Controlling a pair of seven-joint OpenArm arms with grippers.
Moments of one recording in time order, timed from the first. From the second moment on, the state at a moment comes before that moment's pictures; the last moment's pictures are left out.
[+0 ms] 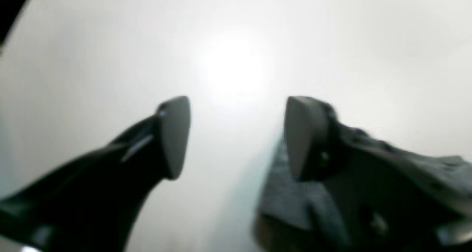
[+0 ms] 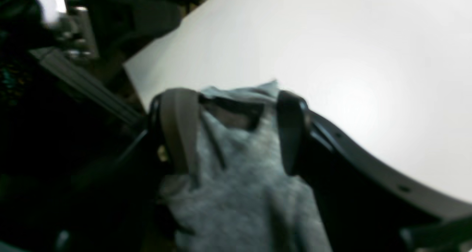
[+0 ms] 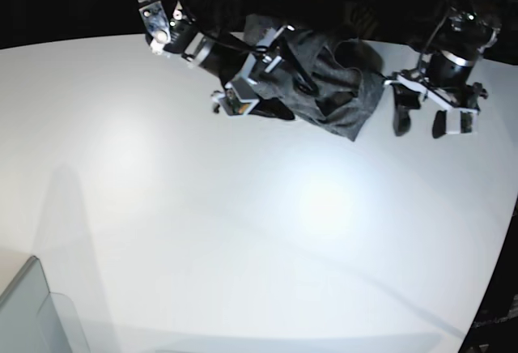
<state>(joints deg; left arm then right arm) 25.5 -6.2 -23.1 116.1 -21.6 -21.9 35.3 -19.3 3.2 -17.0 99.2 14.6 35.9 -13.0</state>
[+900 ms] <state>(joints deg) 28.7 -6.3 -9.3 114.5 -21.0 -21.8 35.5 -20.2 4.5 -9.7 99.2 14.6 36.0 -13.4</state>
